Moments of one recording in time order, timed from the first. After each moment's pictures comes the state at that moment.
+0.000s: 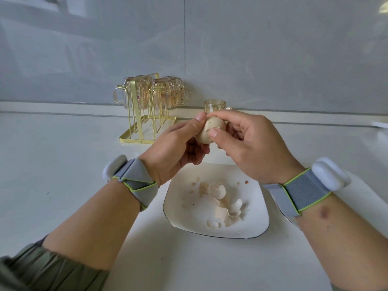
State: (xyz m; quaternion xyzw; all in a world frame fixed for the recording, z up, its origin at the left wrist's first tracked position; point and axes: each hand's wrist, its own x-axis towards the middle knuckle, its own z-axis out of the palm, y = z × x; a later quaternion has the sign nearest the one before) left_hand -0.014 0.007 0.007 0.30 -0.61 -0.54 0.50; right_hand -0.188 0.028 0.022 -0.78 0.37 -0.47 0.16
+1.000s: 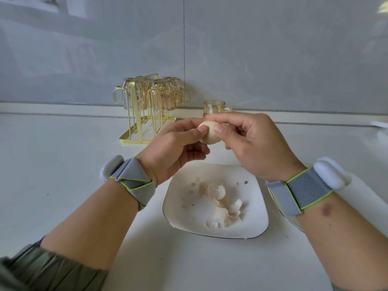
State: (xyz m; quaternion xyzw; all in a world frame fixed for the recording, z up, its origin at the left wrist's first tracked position) left_hand -0.013 0.010 0.010 0.30 -0.58 -0.57 0.50; right_hand -0.193 0.023 0.023 -0.77 0.39 -0.48 0.14
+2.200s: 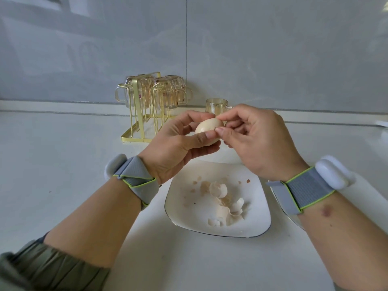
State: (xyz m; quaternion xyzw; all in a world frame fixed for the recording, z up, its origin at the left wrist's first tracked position) left_hand -0.017 0.012 0.008 0.25 -0.55 -0.59 0.54; right_hand -0.193 0.021 0.022 -0.76 0.41 -0.50 0.10
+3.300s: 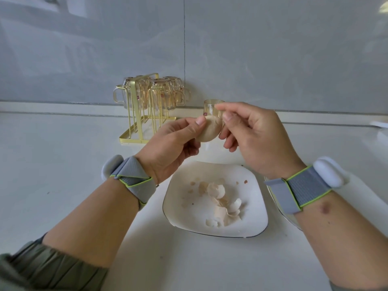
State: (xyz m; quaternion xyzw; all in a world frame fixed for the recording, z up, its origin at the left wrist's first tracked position) left_hand -0.015 0.010 0.009 0.33 -0.55 -0.55 0.54; right_hand -0.194 0.017 0.022 -0.72 0.39 -0.53 0.19
